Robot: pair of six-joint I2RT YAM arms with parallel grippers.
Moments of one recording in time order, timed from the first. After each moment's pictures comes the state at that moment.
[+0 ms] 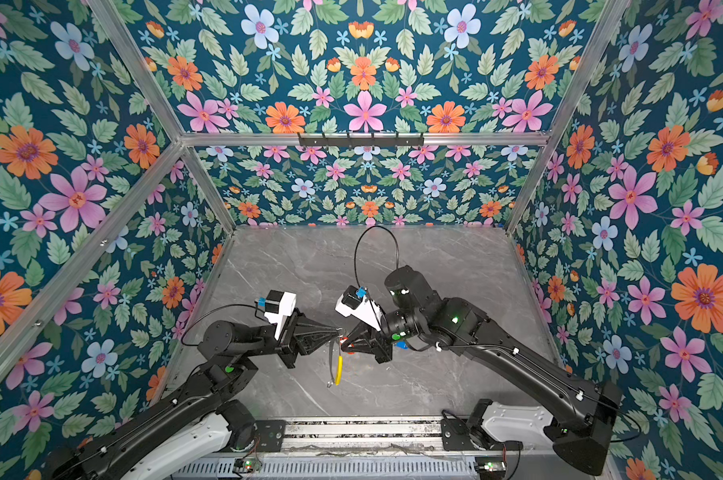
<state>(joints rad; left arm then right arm) -0.75 0.79 0.50 0.73 0.82 -0.57 0.90 1.17 1.21 -0.64 -0.68 0.00</state>
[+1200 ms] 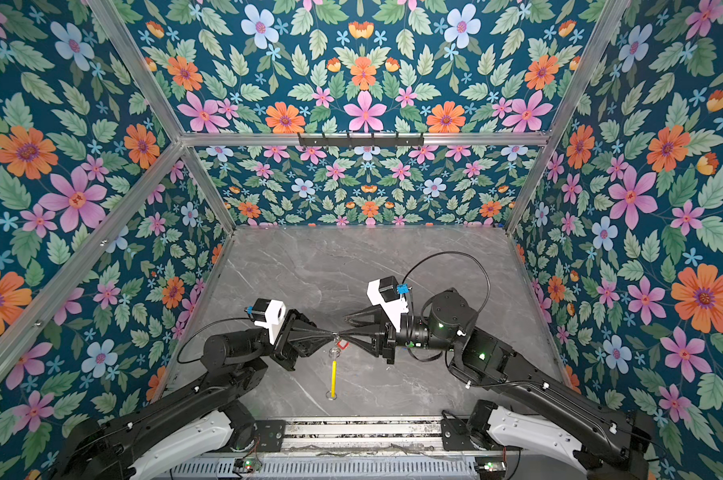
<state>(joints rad) -0.76 0.91 0.43 1.22 0.85 -0.67 0.96 0.91 0.94 0.02 -0.54 0.30</state>
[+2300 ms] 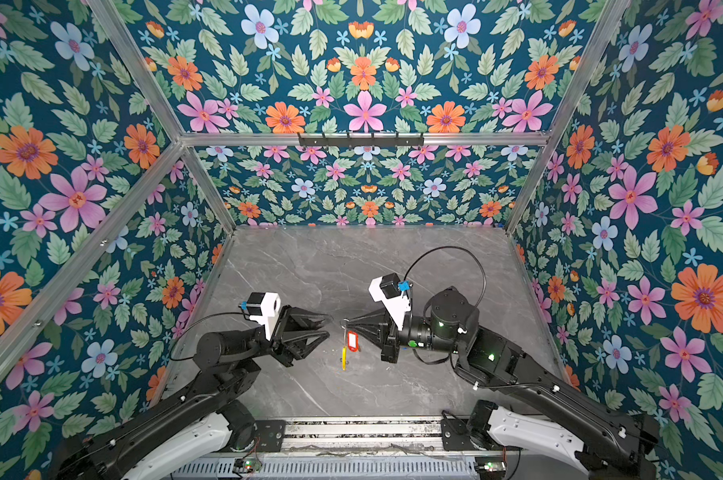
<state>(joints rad) -0.76 0.79 0.49 0.92 0.74 -0.60 0.97 0.90 1.03 -0.26 -0.38 0.29</state>
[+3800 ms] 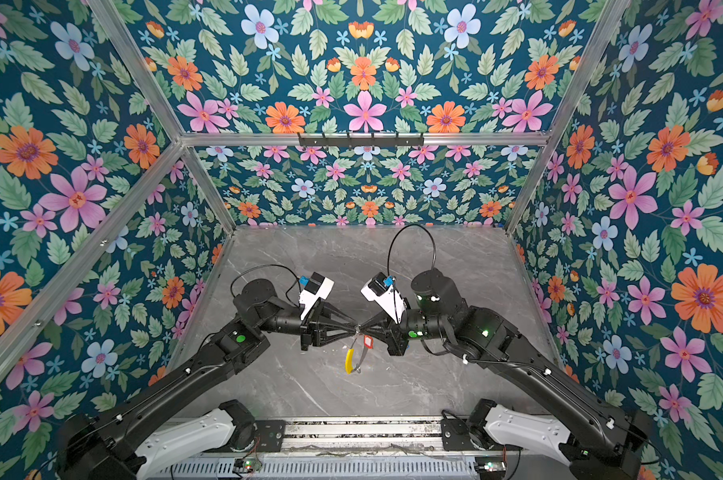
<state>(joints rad) -0.71 1.01 0.77 0.23 1.03 -0.39 0.85 1.03 1.20 -0.67 -0.49 0.14</state>
